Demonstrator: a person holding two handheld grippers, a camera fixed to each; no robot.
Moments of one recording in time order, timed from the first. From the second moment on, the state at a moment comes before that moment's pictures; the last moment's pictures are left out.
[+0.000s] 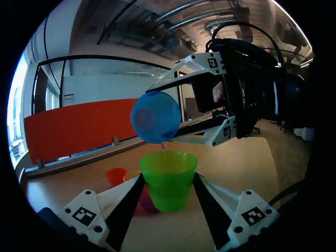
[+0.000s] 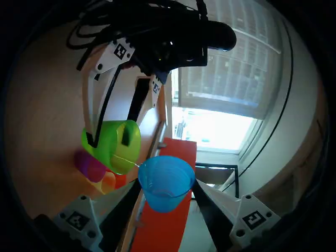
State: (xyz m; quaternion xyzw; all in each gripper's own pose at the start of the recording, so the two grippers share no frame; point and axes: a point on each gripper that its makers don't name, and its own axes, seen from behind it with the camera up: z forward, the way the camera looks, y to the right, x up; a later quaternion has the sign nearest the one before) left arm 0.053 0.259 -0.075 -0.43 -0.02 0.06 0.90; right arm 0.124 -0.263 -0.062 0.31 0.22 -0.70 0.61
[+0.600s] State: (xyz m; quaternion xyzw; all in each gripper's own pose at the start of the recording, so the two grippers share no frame) left arm 0.054 0.256 -0.075 -0.42 -0.02 0.06 0.90; right arm 0.124 -0.264 -0.067 0.31 0.22 -0.70 0.60
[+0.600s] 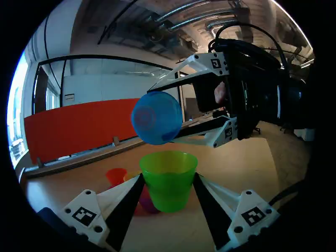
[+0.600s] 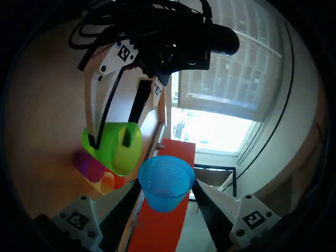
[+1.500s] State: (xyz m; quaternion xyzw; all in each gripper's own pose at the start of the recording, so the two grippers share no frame) left arm 0.043 0.244 -0.072 -0.41 -0.05 0.07 0.91; right arm 0.114 -0.234 -0.037 0.32 0.12 -0.44 0.83
